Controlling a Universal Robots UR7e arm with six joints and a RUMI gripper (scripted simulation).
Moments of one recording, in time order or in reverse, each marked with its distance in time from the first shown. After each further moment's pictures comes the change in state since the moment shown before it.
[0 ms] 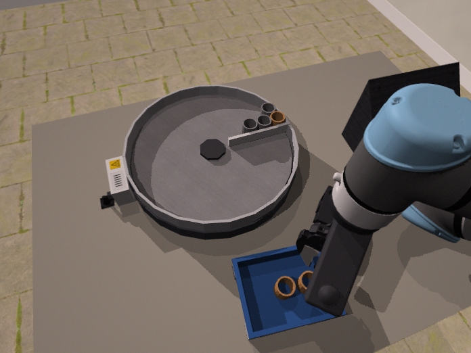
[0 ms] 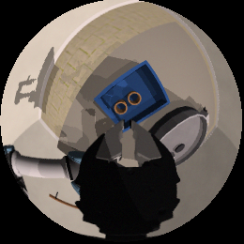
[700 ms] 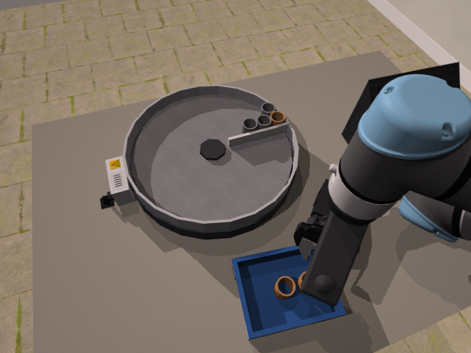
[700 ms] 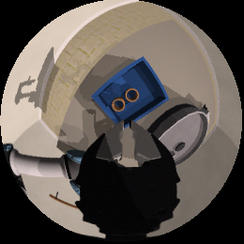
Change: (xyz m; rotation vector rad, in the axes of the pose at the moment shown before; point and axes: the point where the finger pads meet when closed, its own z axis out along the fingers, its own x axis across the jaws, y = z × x) arm 0.007 0.009 0.000 0.000 -0.001 0.008
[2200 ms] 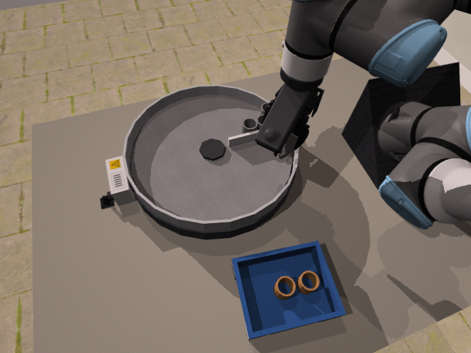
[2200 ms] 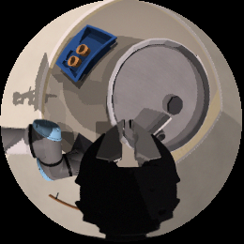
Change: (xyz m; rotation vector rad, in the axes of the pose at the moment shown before) arm 0.134 0.189 -0.002 0.006 -0.005 0.123
